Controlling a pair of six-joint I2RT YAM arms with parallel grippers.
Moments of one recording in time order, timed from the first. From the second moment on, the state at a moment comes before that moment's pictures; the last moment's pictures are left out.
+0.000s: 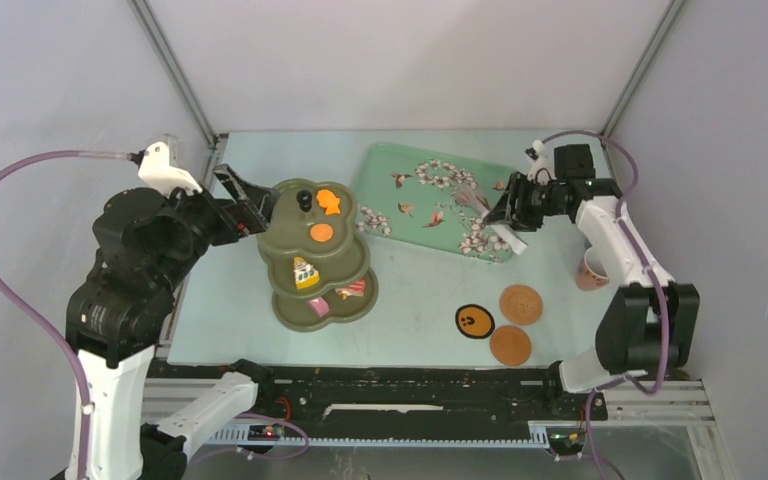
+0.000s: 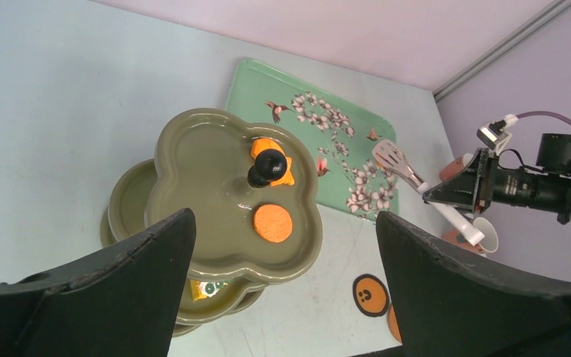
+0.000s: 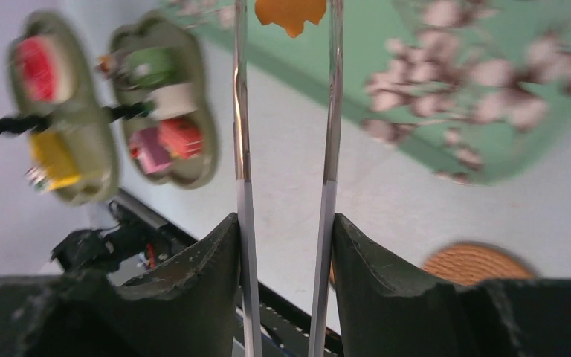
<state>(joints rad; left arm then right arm) -0.33 0.89 1.63 -1.00 -0.09 -0.47 0.01 1.55 1.27 -0.74 -0.61 0.28</state>
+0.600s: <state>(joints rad) -0.33 0.80 1.60 -0.97 -0.11 -0.56 0.83 1.28 1.35 -0.40 -0.54 0.39</state>
